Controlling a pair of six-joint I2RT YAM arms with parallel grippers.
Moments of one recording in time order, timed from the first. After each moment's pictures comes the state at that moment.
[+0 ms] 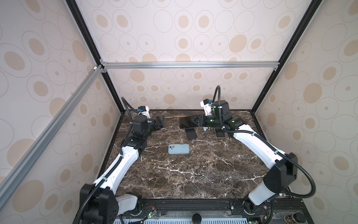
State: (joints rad) left arm -0.22 1.33 0.97 -0.06 0.09 -0.50; right arm 0.52 1.69 1.52 -0.45 -0.43 0.56
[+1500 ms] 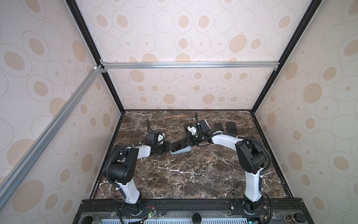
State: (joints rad) left arm -0.21 1.73 0.77 0.07 0.53 -0.58; right arm 0.57 2.00 1.36 -0.24 -0.62 0.77
